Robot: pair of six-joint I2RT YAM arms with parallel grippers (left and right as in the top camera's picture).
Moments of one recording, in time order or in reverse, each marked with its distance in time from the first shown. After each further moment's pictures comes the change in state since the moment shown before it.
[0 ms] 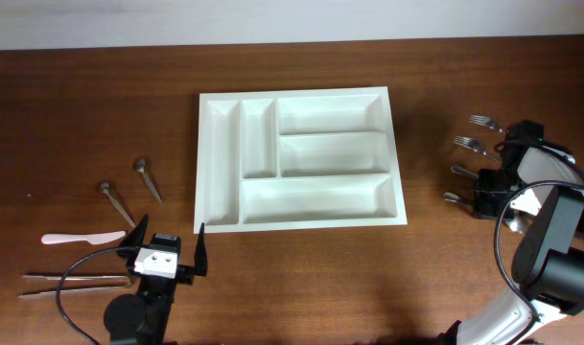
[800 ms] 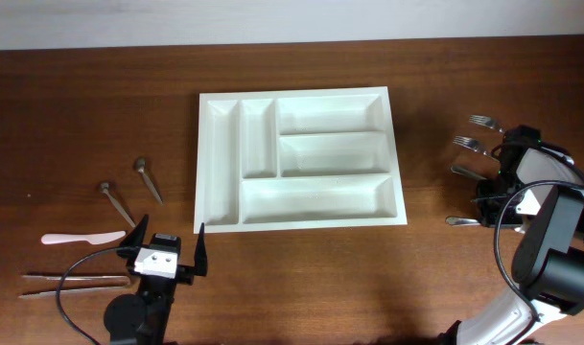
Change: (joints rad) left arm 0.000 0.000 0.000 0.000 0.000 0.000; right arm 0.000 0.000 -0.013 -0.065 0.137 -0.131
